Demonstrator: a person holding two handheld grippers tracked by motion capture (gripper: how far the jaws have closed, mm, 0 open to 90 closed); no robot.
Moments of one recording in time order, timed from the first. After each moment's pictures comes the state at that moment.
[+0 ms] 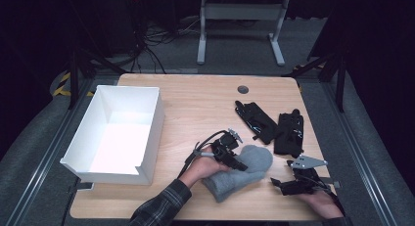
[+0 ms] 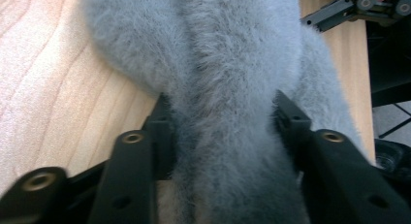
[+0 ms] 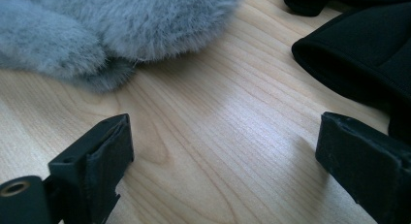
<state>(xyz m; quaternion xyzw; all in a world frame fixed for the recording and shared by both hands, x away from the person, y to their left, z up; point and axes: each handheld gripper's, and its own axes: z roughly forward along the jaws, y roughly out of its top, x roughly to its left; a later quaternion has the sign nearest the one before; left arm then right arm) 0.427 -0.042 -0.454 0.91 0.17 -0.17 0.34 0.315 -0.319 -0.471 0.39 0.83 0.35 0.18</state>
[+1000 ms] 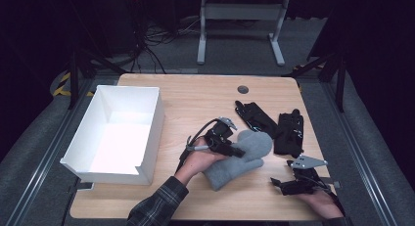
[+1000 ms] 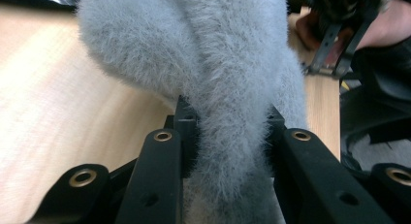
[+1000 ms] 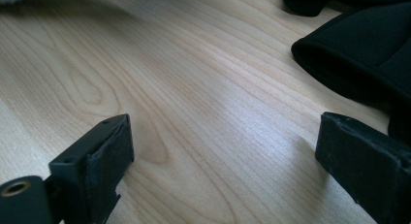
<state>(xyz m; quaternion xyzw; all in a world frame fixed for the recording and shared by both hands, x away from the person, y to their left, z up) 0.425 -0.015 -0.397 0.89 0.20 -0.12 0.40 0.315 -0.319 -0.471 0.39 0.83 0.35 0.18</state>
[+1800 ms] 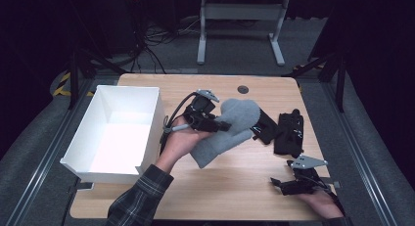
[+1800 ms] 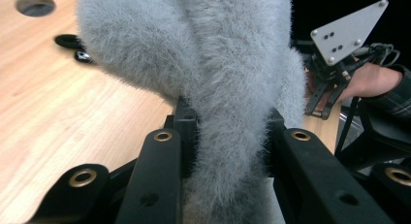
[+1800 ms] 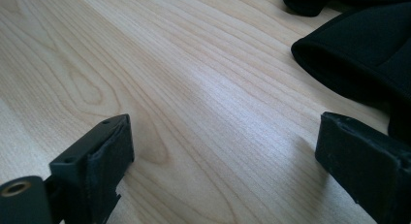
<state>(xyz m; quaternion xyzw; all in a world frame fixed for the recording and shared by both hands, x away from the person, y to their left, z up) 0.426 0.039 -0.300 0.87 0.25 -0.03 0.43 0.315 -0.320 -0.471 0.39 0.83 0.35 0.18</state>
